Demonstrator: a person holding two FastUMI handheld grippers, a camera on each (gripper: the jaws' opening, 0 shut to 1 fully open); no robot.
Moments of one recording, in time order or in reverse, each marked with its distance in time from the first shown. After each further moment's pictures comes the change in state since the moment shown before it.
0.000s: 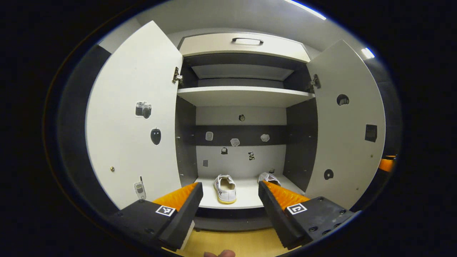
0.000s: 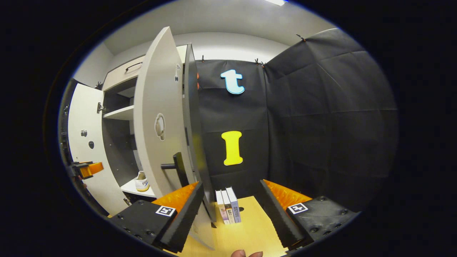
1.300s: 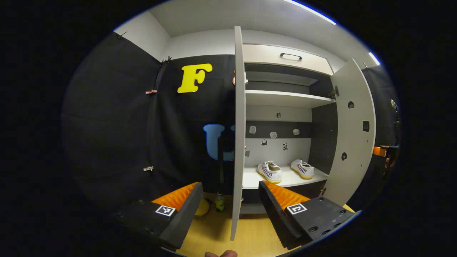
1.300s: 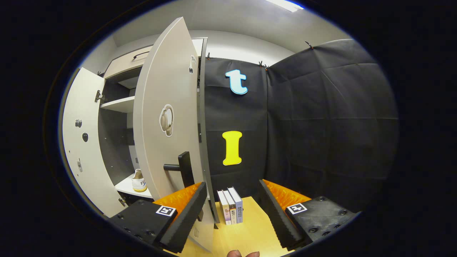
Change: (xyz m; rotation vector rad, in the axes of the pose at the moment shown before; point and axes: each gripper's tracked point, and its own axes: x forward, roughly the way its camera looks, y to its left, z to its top) left arm -0.116 0.201 -0.031 -0.015 0.020 0.119; right arm -0.004 0.064 -0.011 -0.054 -0.026 -0.094
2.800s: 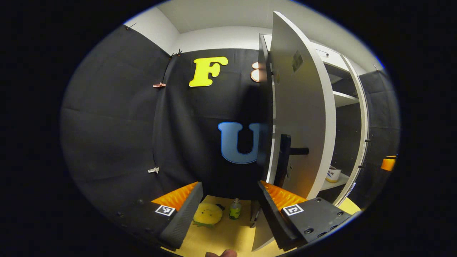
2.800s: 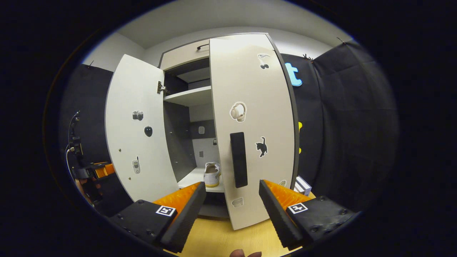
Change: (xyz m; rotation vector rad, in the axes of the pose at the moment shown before) left arm 0.099 0.075 -0.003 -0.006 -0.011 0.057; right arm -0.076 0.214 -0.035 0.050 0.064 0.373
